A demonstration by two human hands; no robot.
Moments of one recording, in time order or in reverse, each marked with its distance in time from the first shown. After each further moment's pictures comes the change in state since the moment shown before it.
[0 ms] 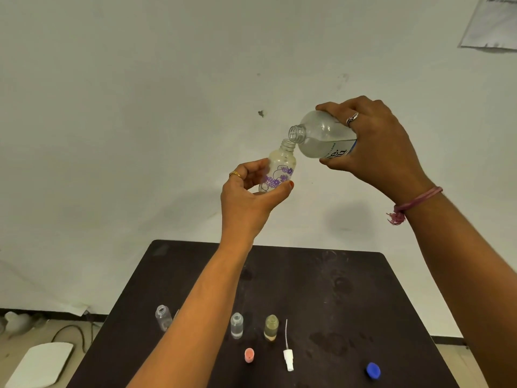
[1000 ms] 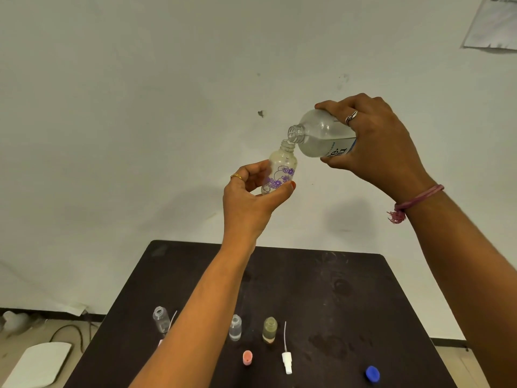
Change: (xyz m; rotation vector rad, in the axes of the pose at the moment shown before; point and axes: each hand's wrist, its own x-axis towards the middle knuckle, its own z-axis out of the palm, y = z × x) left_hand 0.002 -0.002 0.006 -0.036 0.008 -0.038; right_hand 0.005 0.004 0.002 -0.026 0.001 -0.036
